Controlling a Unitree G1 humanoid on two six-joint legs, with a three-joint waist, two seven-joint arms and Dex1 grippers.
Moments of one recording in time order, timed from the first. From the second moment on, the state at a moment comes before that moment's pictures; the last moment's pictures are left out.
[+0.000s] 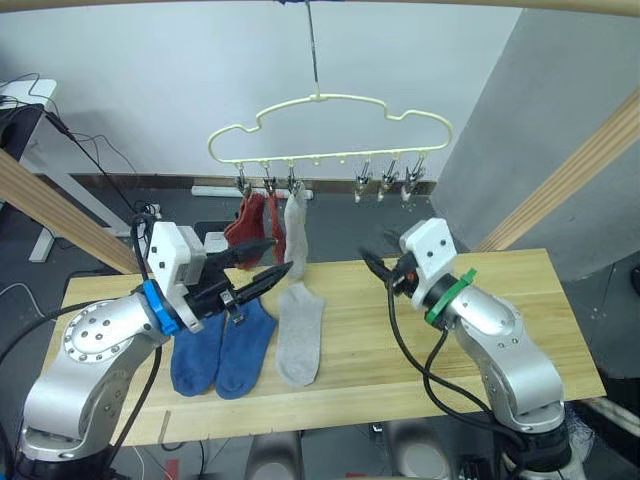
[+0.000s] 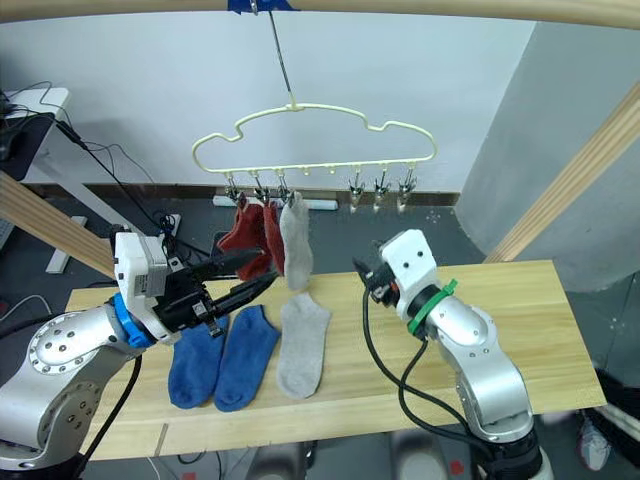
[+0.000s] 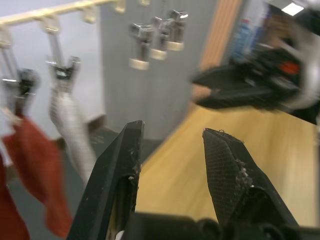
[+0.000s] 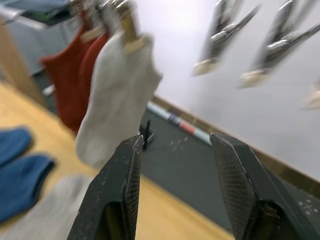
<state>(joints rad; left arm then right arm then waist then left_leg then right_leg) -0.07 0.73 0.23 -0.57 -0.65 0.43 -0.81 -0.31 -0.13 0.16 -0.62 0.04 0.75 0.35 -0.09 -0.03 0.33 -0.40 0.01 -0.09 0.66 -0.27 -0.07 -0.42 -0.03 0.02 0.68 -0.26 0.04</state>
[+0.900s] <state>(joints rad) -0.20 0.70 0.18 -0.53 -0.66 0.45 -0.80 -0.50 -0.01 0.14 -0.45 0.07 0.74 0.19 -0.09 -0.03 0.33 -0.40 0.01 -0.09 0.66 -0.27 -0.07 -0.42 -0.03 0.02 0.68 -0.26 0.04</state>
